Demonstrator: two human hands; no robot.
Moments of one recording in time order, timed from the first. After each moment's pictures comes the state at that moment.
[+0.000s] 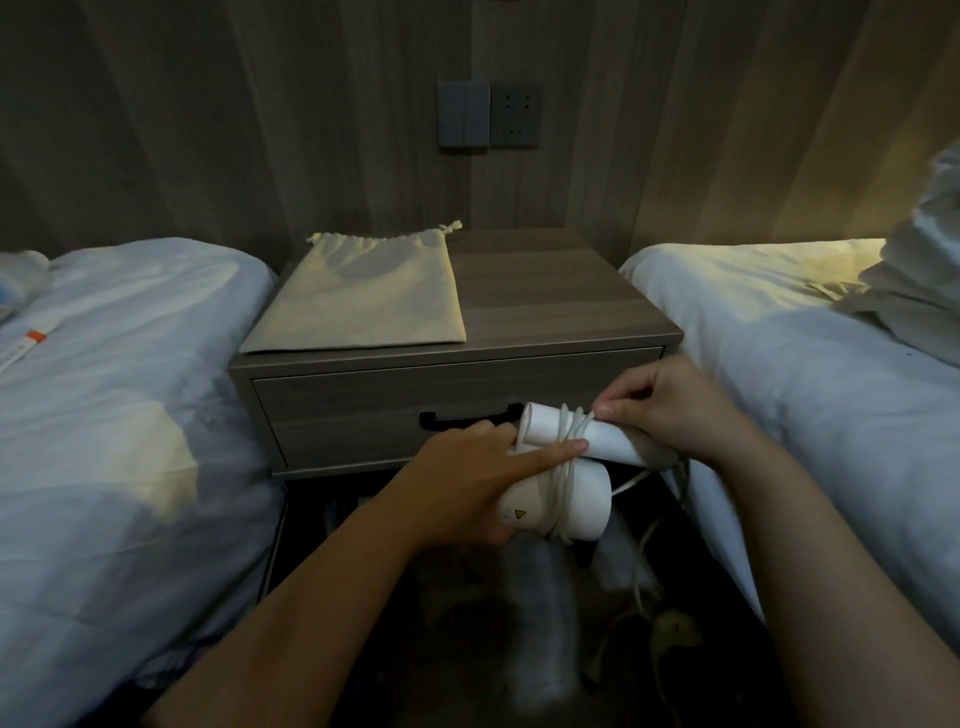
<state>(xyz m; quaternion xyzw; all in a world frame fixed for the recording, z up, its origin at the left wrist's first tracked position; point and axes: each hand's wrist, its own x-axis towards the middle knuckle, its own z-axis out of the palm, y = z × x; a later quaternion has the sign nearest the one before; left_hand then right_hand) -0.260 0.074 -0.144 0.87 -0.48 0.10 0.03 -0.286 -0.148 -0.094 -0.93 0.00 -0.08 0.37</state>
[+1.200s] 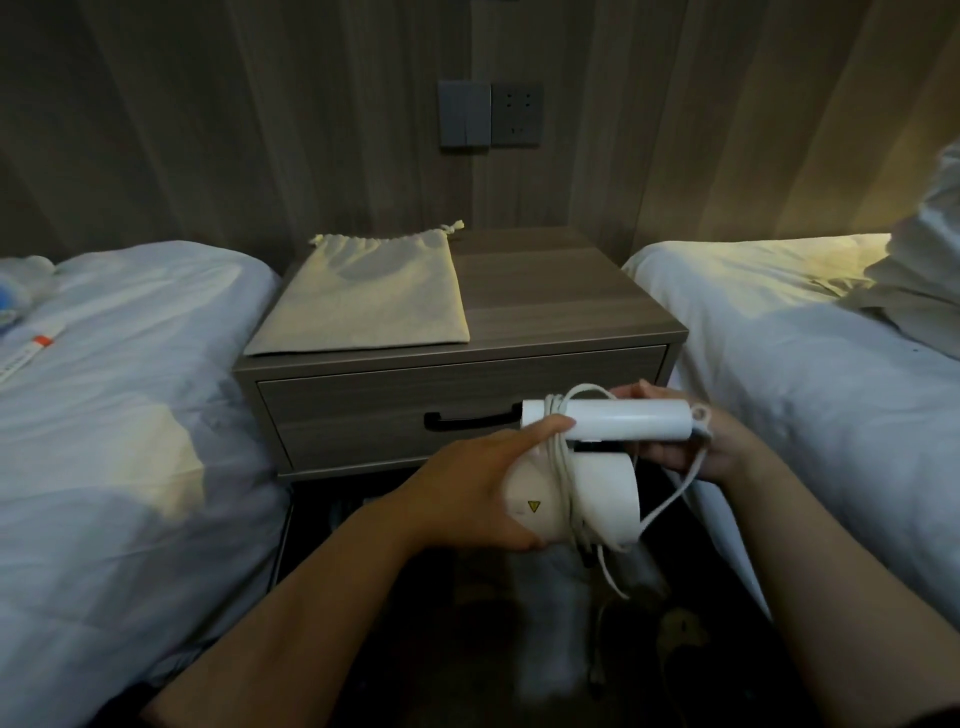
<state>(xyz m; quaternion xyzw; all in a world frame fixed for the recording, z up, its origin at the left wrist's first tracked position) -0.261 0.077 -0.144 0.87 -0.41 -0.06 0.25 -0.257 -0.197 -0.156 -0.57 0.04 0.14 0.81</state>
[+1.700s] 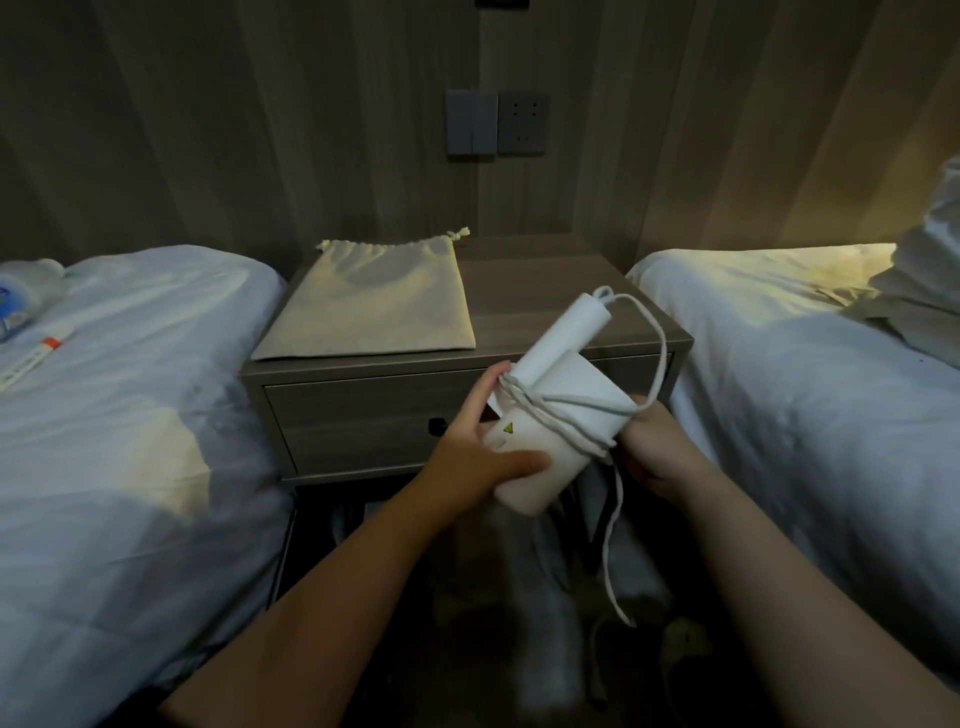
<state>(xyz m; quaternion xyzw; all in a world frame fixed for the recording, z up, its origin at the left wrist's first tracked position) -0.251 0.066 -0.147 0.68 -0.21 -0.14 0.69 -0.257 -0.133 -0.158 -0.68 0.02 -0.05 0.73</state>
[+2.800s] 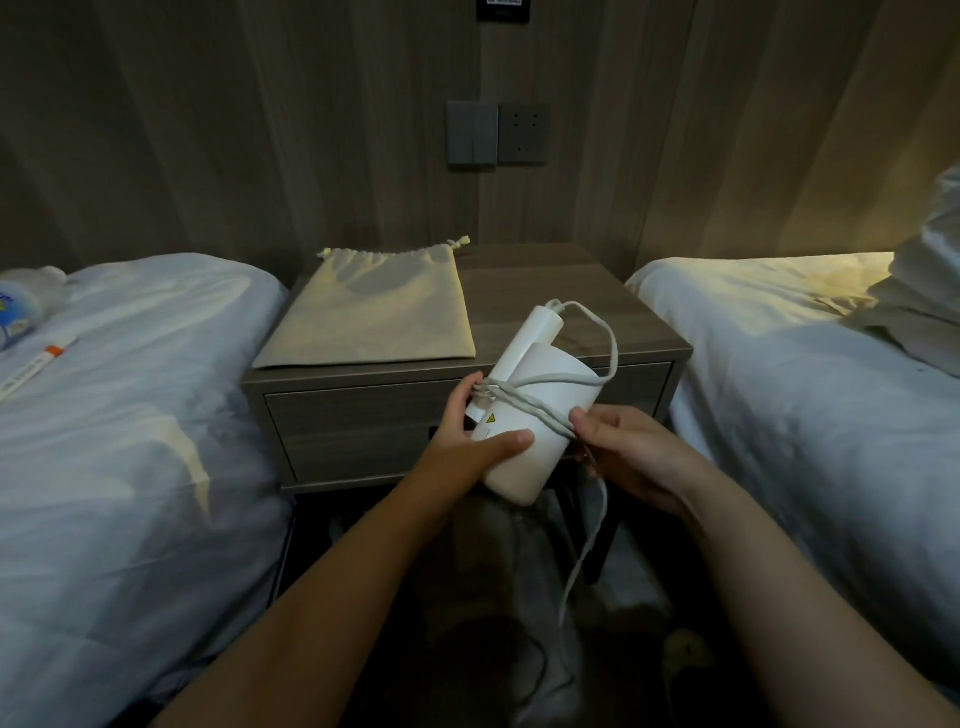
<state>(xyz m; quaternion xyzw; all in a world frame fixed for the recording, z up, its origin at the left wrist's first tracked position) -0.245 0.068 -0.139 0.66 -0.12 -0.14 0.73 -0.274 -0.120 -0.134 -0.69 -0.04 0.07 0.72</state>
